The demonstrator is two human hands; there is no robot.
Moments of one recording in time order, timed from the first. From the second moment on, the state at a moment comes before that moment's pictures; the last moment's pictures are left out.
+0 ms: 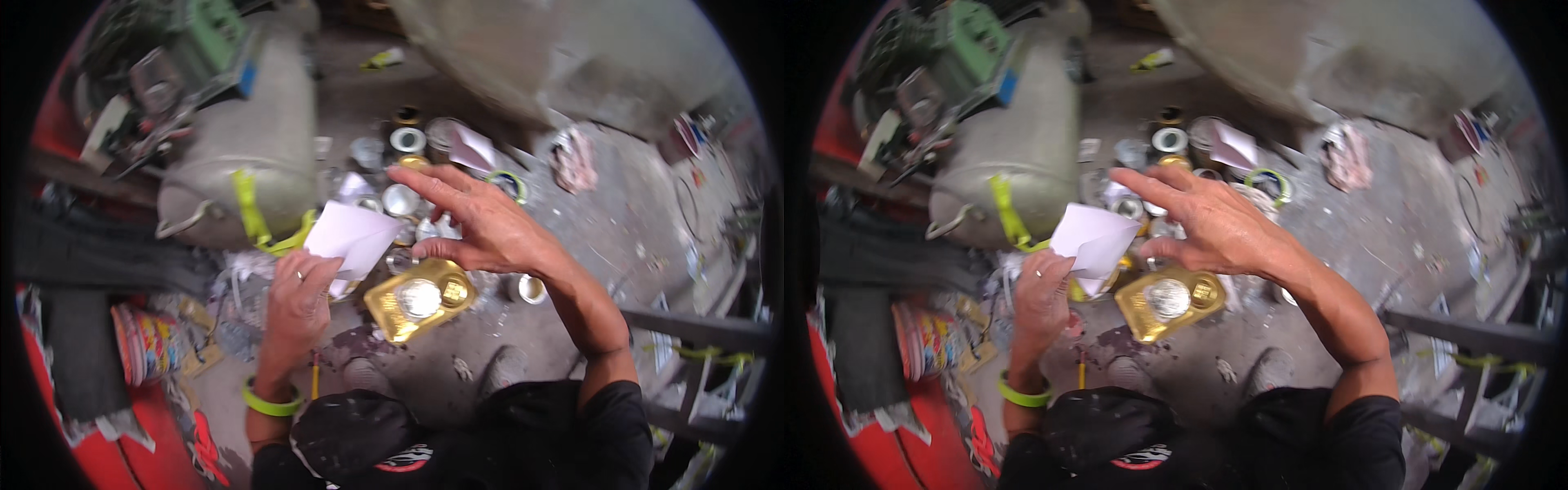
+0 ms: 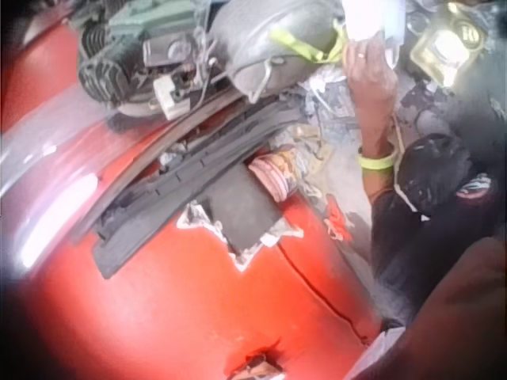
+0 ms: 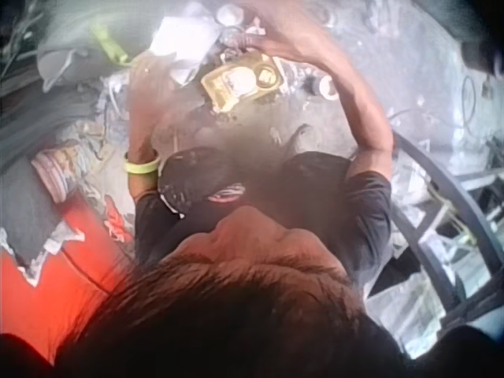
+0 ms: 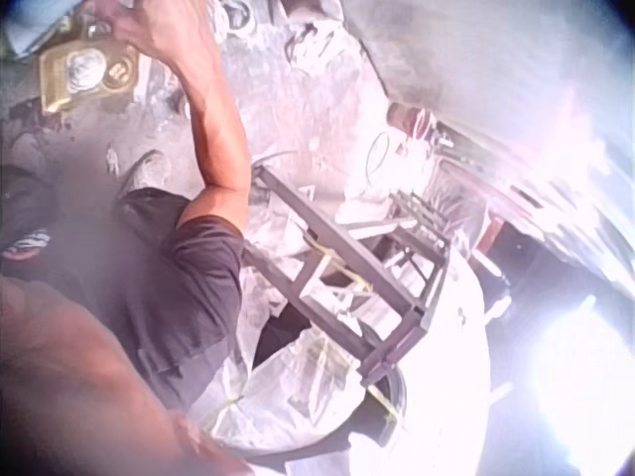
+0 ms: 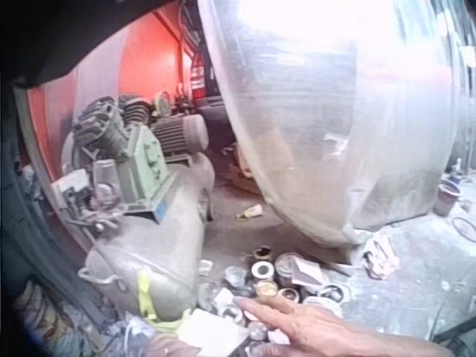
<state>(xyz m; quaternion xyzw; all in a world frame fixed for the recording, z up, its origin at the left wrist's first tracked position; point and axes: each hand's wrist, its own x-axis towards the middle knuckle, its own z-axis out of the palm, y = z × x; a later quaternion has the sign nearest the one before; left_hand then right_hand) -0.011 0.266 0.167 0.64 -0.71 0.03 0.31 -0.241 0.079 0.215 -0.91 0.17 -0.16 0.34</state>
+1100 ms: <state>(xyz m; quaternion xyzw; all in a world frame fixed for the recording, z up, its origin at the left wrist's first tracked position) -0.374 0.165 0.000 0.48 -0.61 -0.59 0.21 -0.579 0.238 0.021 -0.45 0.61 -0.32 0.57</state>
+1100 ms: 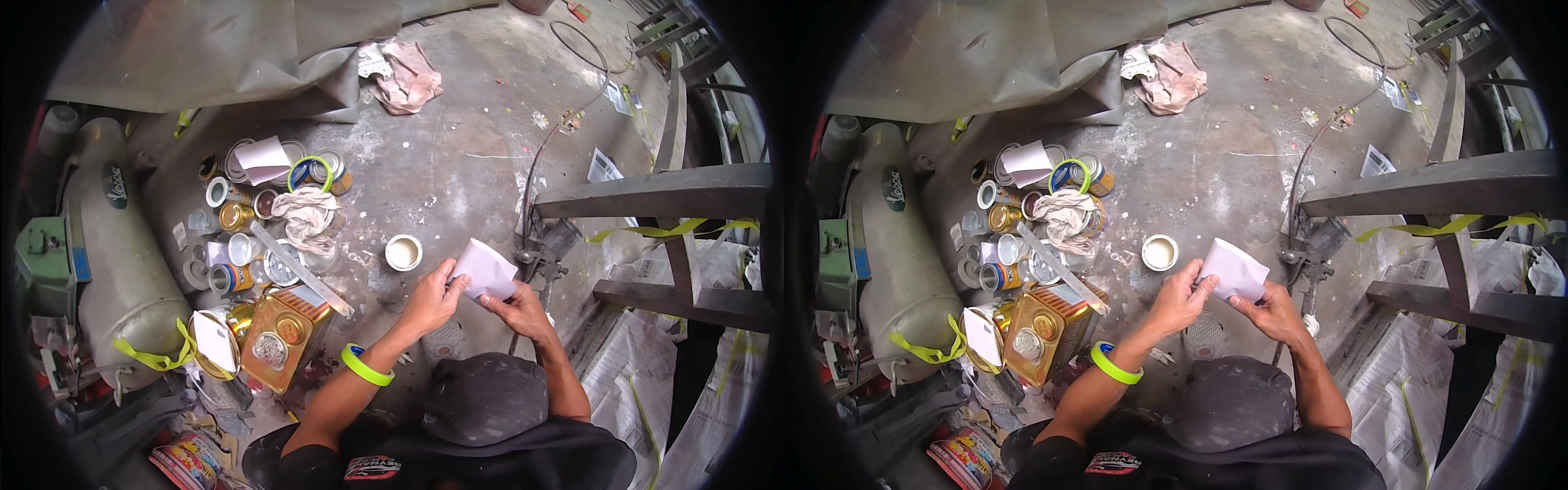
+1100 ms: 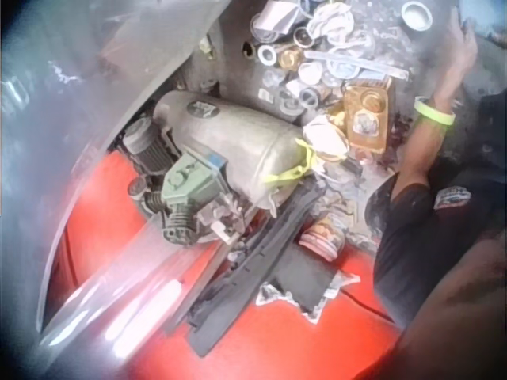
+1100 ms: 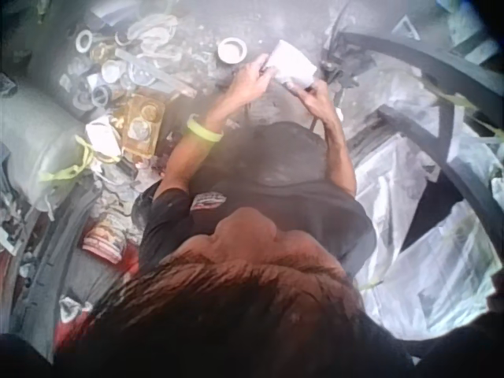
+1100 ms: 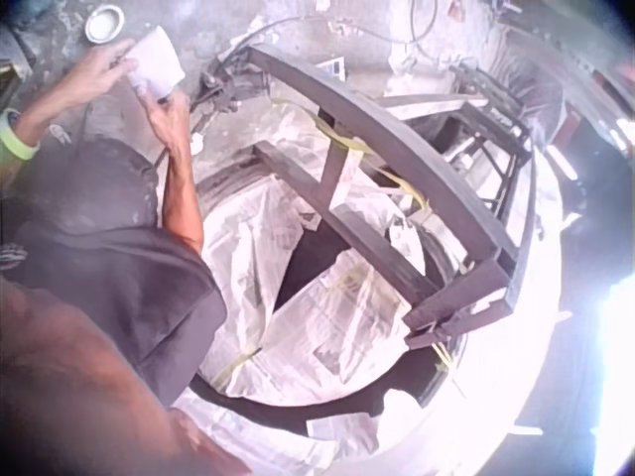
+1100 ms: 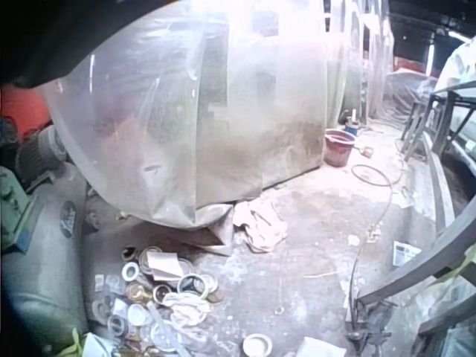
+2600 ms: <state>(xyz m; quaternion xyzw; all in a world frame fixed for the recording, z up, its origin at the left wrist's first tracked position) -0.324 0.146 0.094 0.55 -0.65 -0.35 0.39 -0.496 0.122 0.191 -0.83 0.44 -0.29 0.20</state>
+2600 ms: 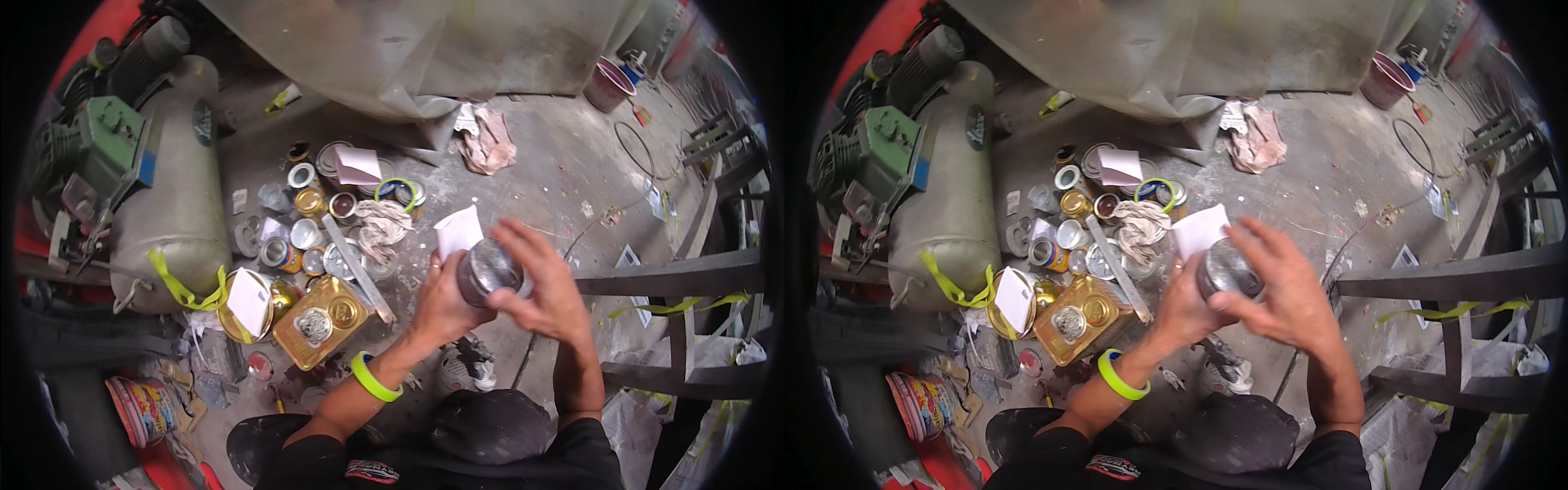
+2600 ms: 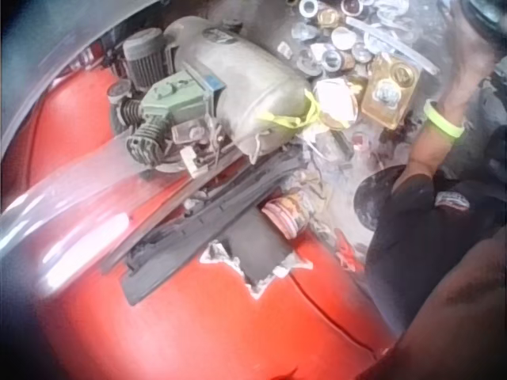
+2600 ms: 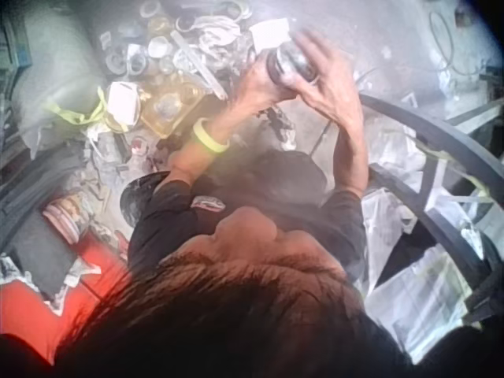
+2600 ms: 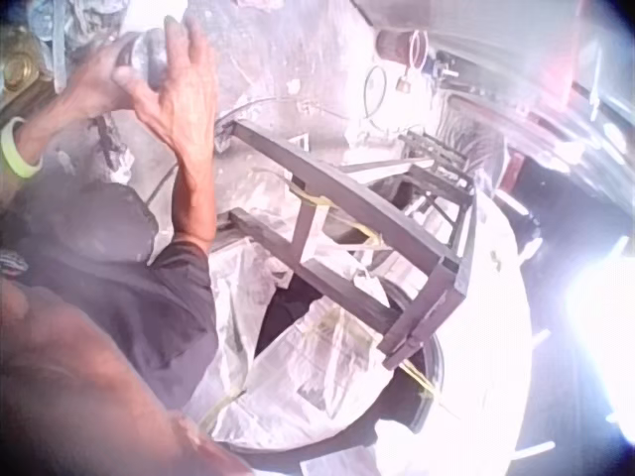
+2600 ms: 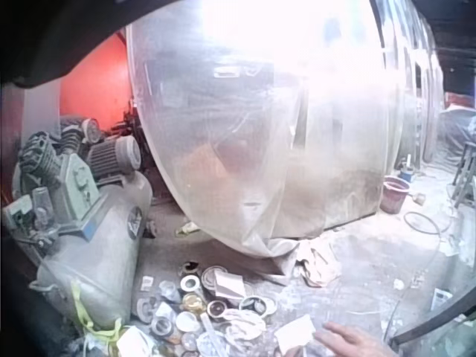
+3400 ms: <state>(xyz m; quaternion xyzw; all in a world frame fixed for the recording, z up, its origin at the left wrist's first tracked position) -0.232 0.132 0.141 0.41 -0.56 -0.52 0.50 -0.550 0.181 -0.036 -0.26 0.54 -0.34 0.72</state>
